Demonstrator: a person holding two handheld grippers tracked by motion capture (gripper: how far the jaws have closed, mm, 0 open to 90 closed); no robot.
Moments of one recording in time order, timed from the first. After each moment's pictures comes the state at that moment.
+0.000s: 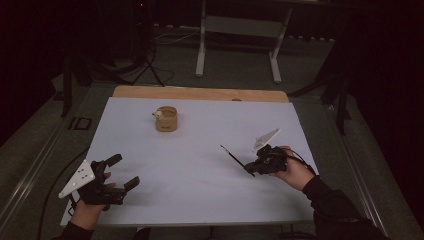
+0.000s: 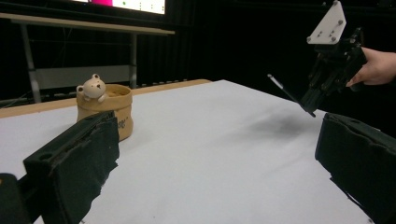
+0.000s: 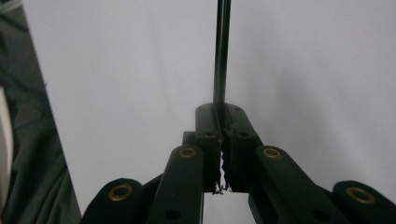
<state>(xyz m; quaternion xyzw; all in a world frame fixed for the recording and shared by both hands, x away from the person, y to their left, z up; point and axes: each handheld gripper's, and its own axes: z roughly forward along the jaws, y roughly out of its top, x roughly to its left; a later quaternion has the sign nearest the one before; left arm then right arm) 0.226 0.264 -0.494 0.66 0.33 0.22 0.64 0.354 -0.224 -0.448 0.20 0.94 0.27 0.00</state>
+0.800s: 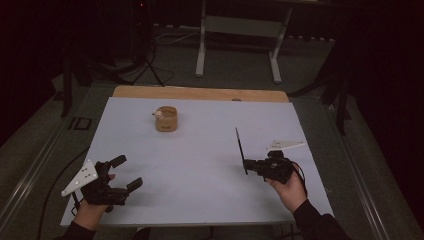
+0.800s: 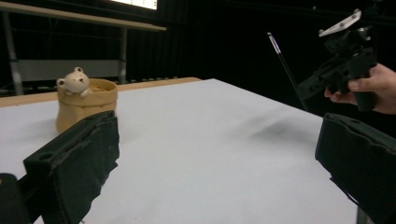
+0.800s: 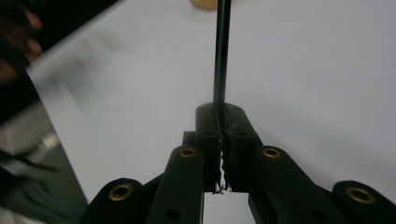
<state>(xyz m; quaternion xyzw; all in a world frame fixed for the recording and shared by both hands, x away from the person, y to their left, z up) 0.227 0.256 -0.495 0.66 0.33 0.19 0.65 0.317 -0.236 -0.448 0.37 0.81 0.45 0.02</state>
